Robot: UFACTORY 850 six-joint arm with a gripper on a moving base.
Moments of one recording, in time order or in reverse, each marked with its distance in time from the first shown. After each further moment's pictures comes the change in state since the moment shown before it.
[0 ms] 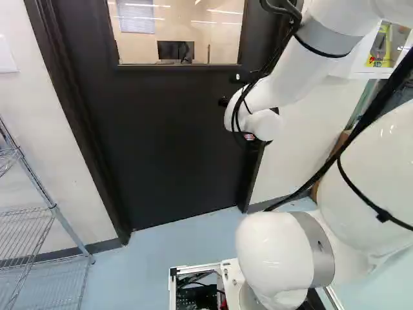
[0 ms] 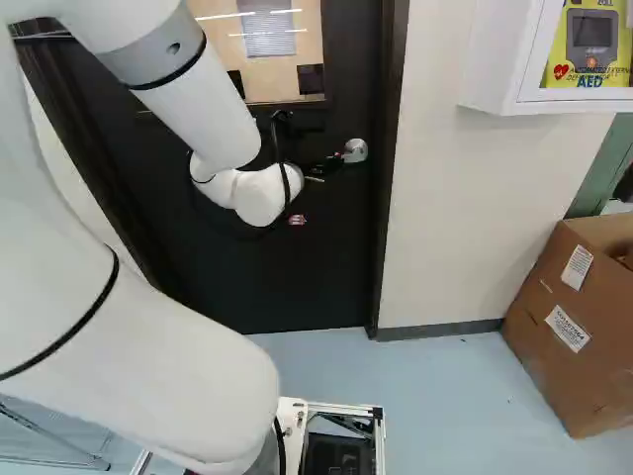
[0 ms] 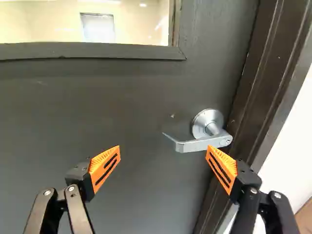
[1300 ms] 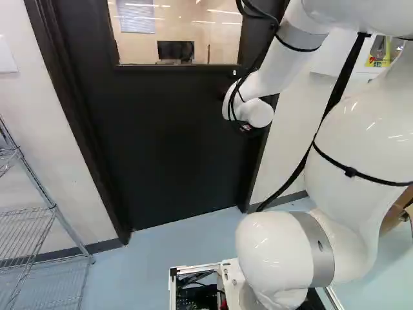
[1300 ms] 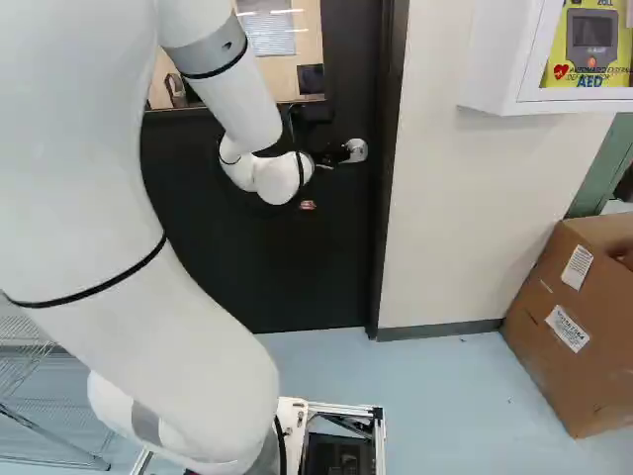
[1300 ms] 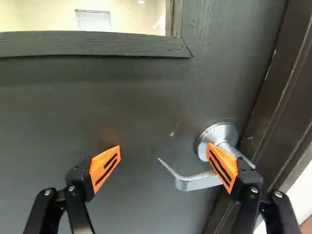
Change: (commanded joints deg) arm -0.7 -12.1 -10.3 0.0 0.0 0.0
